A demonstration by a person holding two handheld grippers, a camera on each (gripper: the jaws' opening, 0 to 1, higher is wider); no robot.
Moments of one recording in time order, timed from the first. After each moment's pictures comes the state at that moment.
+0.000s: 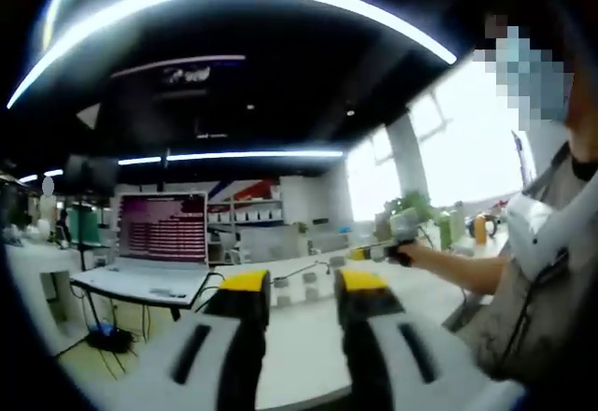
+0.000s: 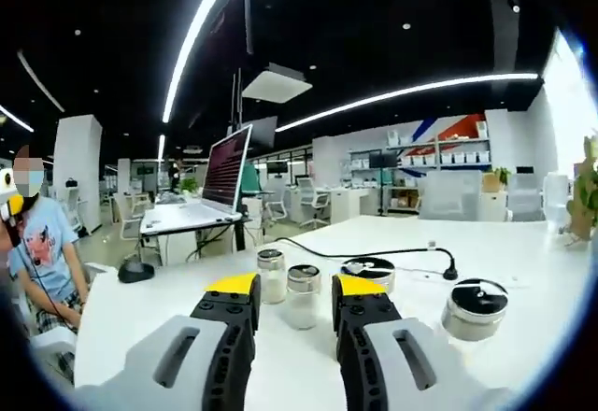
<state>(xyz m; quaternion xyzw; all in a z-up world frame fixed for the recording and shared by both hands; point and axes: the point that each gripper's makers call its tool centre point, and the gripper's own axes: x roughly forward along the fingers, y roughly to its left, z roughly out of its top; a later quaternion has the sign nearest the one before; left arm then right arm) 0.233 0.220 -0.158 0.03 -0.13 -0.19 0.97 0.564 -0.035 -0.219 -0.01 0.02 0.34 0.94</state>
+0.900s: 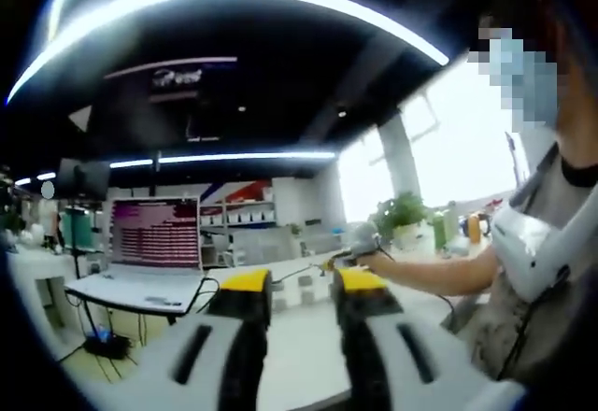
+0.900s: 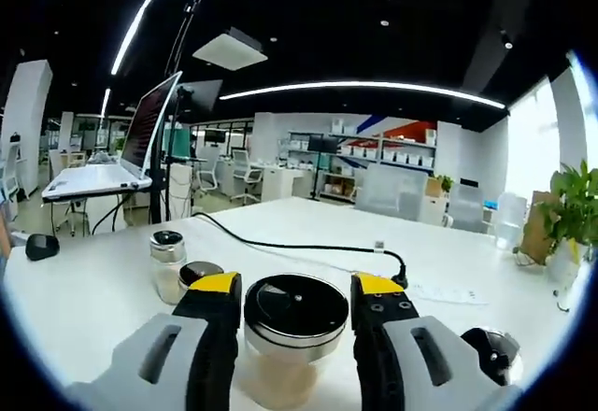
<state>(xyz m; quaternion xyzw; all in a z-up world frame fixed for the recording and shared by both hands) 0.236 0.218 -0.151 0.04 -0.12 -0.20 0.97 0.657 -0.034 -0.245 -0.07 0.06 0.22 0.97</state>
